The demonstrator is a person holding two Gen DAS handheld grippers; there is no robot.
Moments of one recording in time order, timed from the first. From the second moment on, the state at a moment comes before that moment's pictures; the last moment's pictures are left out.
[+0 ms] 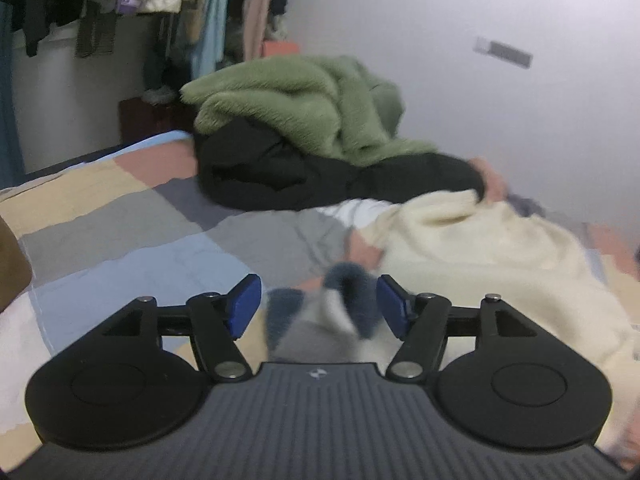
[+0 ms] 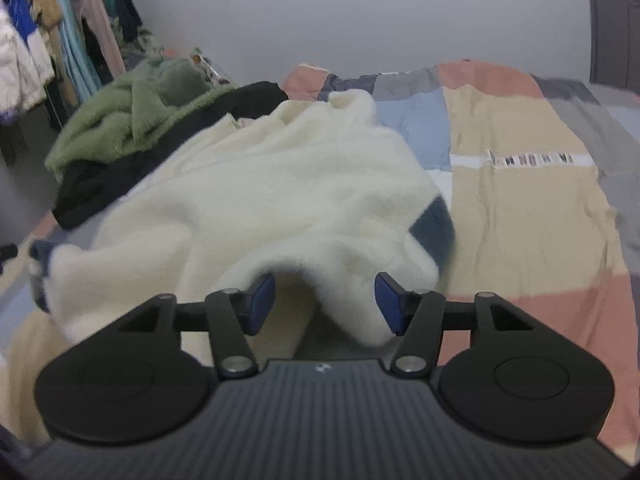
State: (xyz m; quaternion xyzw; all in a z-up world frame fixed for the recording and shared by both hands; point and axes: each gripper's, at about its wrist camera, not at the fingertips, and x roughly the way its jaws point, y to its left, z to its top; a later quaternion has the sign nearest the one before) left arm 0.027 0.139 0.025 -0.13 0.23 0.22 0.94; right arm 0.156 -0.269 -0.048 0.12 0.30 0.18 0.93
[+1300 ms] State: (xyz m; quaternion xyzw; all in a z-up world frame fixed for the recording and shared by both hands) left arm 0.097 0.121 -0.114 -0.52 0.33 0.00 0.79; right arm 0.188 -0.270 -0.106 0.45 0.33 0.29 0.78
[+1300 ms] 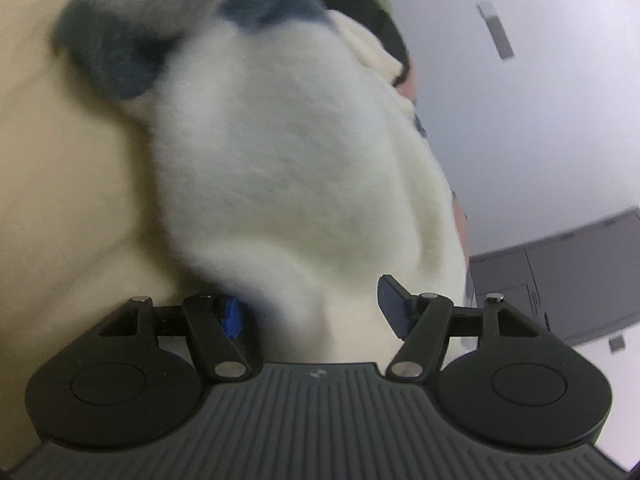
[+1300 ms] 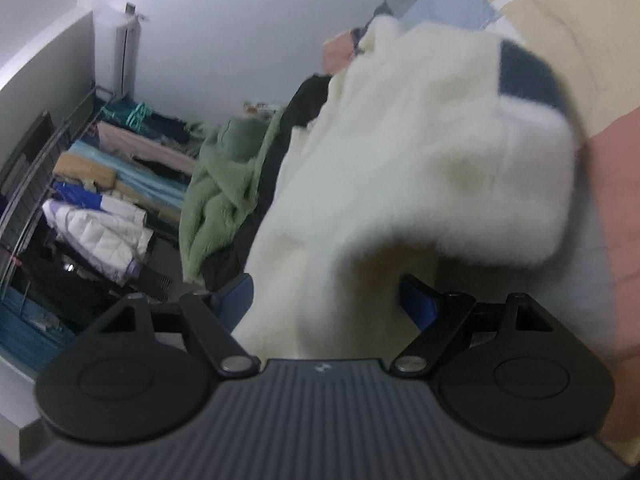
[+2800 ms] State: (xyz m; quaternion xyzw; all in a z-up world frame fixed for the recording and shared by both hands) left arm -0.001 0.166 0.331 -0.33 -0.06 -0.22 0.92; right arm 0.067 -0.358 0.302 0.24 -0.06 0.36 0.90
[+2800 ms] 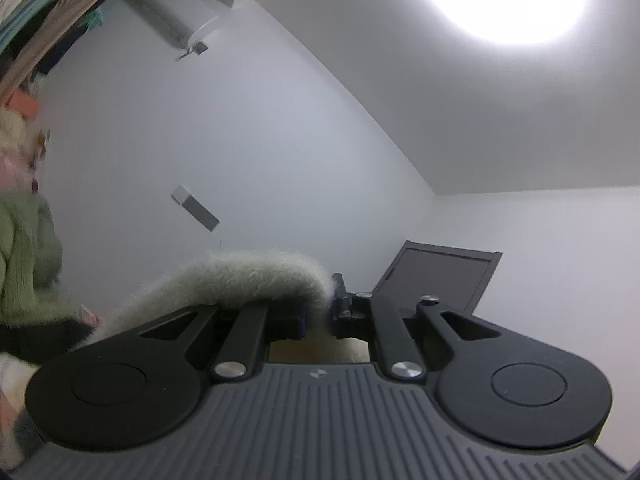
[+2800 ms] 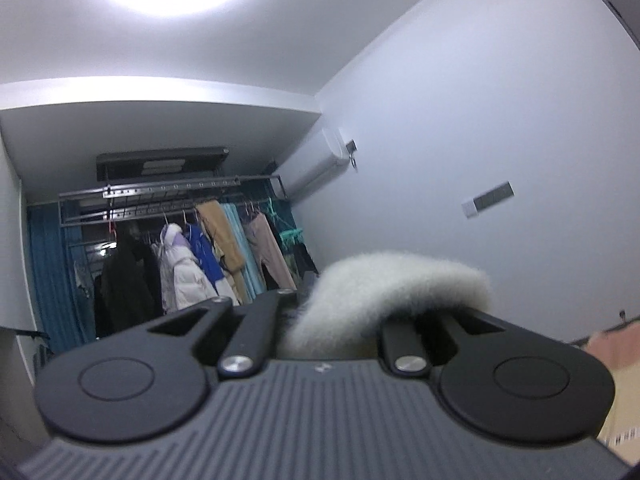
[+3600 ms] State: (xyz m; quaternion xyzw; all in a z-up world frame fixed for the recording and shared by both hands) left arm 0.388 0.180 0.026 -0.25 0.23 -0.06 0.94; right arm 0.416 -0.257 0.045 0.24 0.21 0.21 0.92
